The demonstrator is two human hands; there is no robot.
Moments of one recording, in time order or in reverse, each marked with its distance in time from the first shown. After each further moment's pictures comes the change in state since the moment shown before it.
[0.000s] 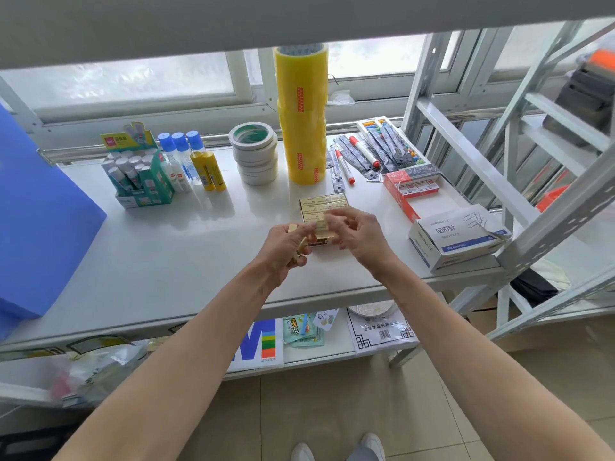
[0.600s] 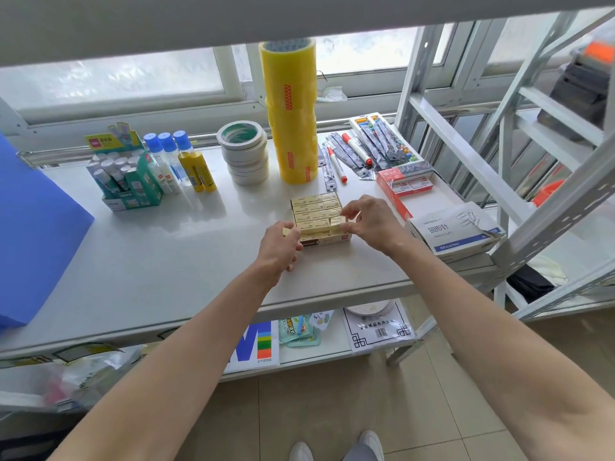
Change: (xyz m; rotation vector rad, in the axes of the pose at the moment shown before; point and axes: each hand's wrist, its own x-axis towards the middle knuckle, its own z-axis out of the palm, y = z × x) left_hand 0.021 -0.011 0.007 0.394 0.210 0.048; right_hand 0.041 0.009 -0.046 -0.732 -0.025 -0.111
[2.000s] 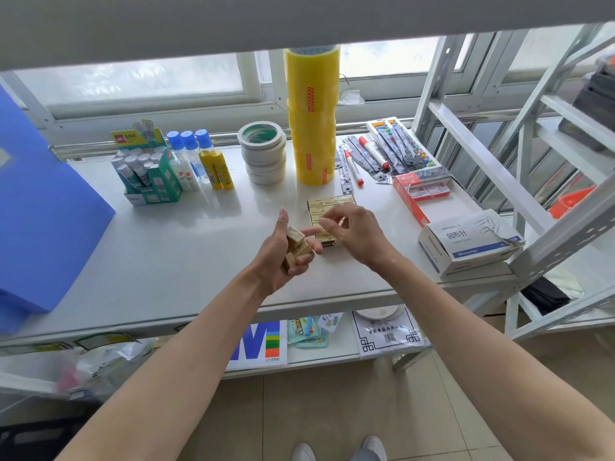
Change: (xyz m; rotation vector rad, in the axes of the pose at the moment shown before) left_hand -0.019 -0.002 -0.034 -0.608 -0.378 -0.152; right_hand -0.015 -0.055 0.029 0.262 0.047 -0.106
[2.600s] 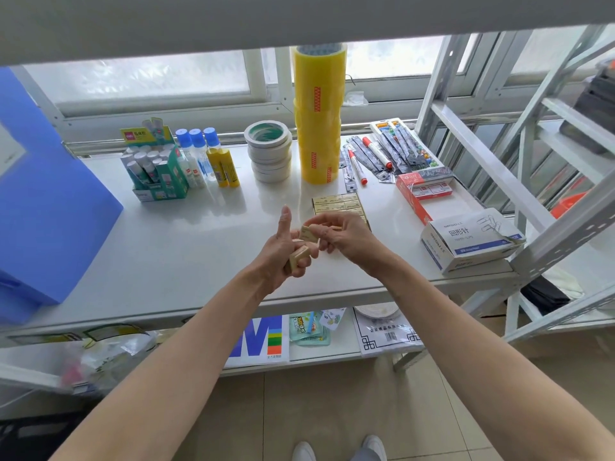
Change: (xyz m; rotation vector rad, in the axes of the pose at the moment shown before) left_hand -0.011 -0.002 -0.007 0.217 0.024 0.021; right_hand -0.018 -0.026 0.009 0.495 -0.234 0.134
